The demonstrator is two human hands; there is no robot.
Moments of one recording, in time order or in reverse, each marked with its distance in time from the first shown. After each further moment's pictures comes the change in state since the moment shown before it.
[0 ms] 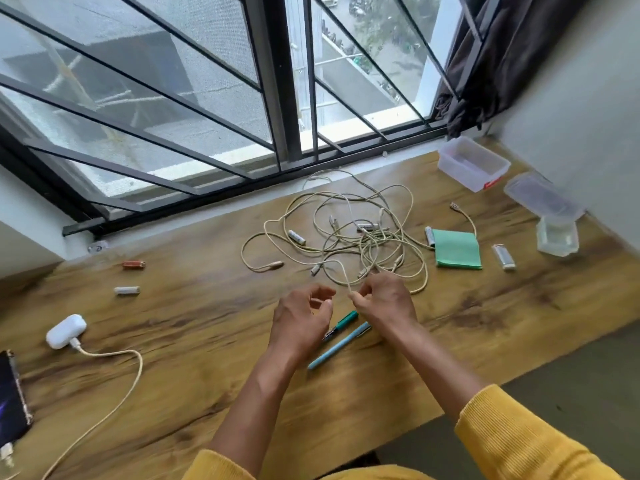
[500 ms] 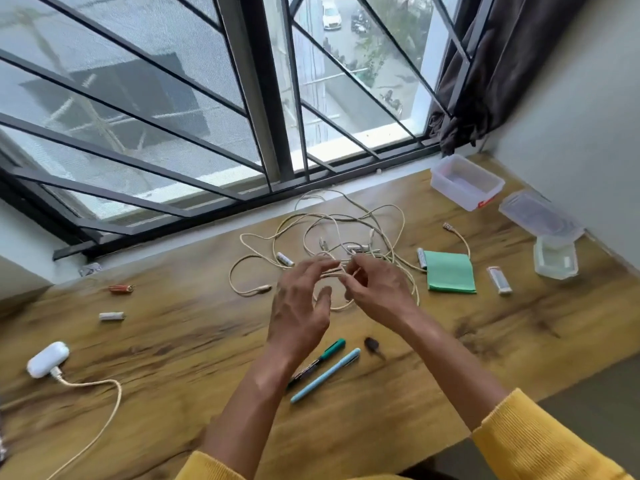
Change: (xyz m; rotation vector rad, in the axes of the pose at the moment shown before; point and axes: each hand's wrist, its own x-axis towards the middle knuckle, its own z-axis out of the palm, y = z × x) left_hand 0.037 0.040 0.007 0.084 0.184 0.395; right_hand 0.039 -0.015 -0.058 0.154 -0.041 -0.204
